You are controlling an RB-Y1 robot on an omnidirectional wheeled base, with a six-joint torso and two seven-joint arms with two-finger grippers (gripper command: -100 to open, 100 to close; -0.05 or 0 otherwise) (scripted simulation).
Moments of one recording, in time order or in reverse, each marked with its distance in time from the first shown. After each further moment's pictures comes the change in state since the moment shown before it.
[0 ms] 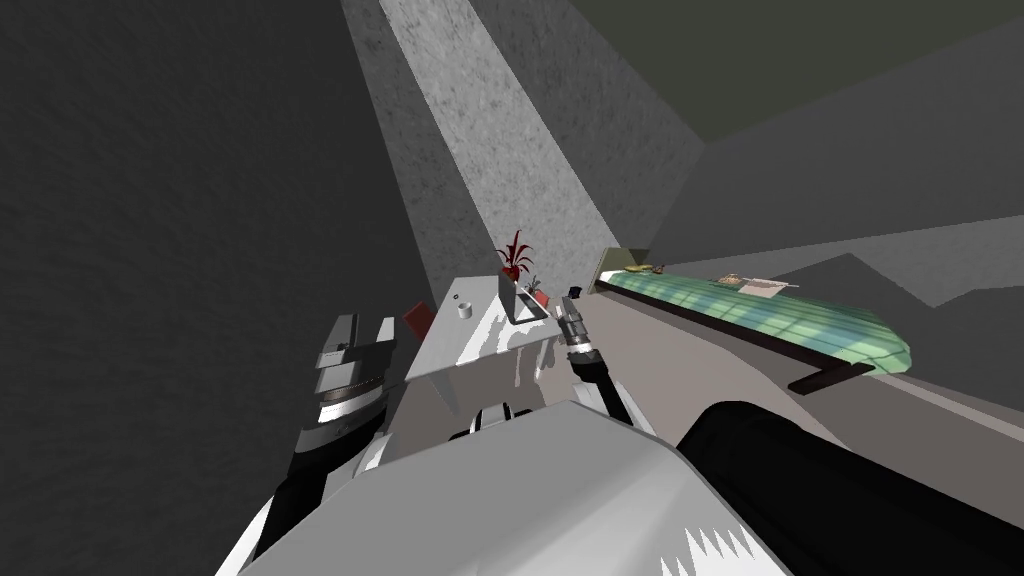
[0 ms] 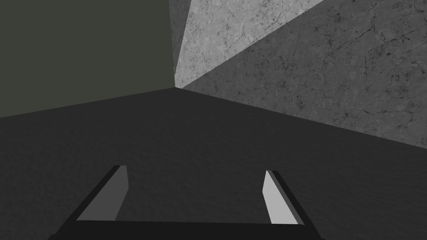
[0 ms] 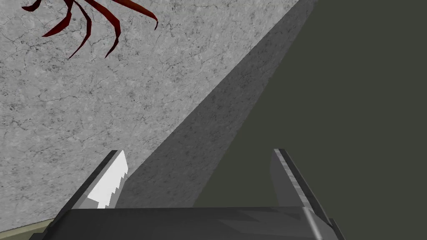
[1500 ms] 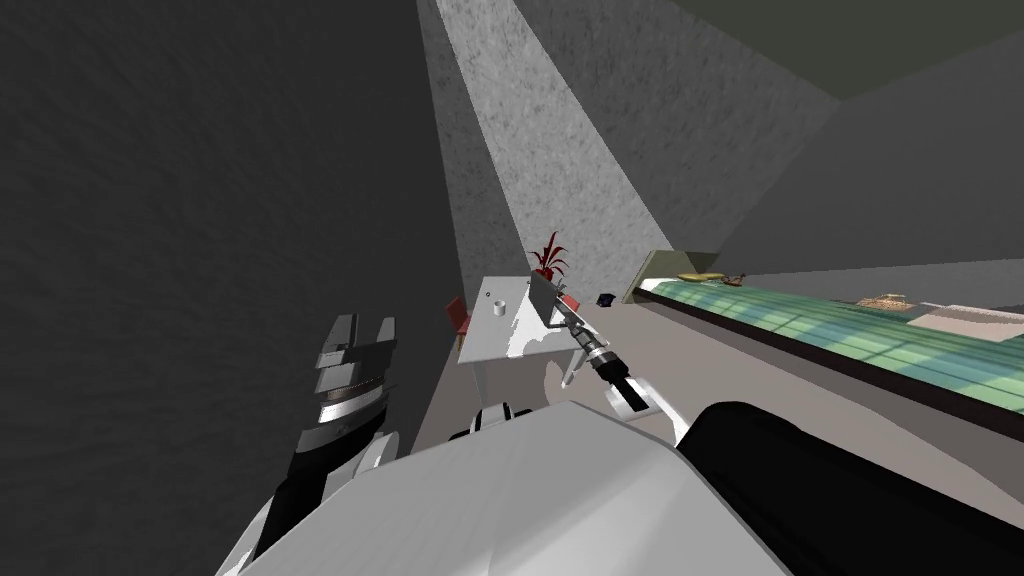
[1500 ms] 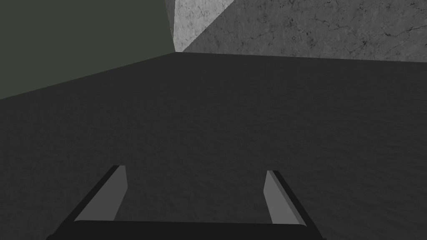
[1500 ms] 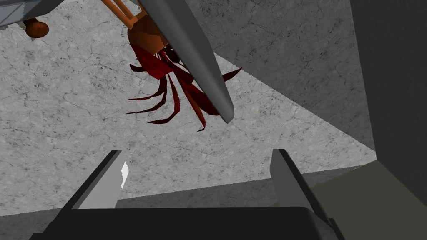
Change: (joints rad) left arm 0.000 0.000 0.000 0.000 0.000 0.000 0.000; right arm 0.038 -0.326 -0.198 0.272 0.205 0.165 0.147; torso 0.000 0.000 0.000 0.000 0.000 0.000
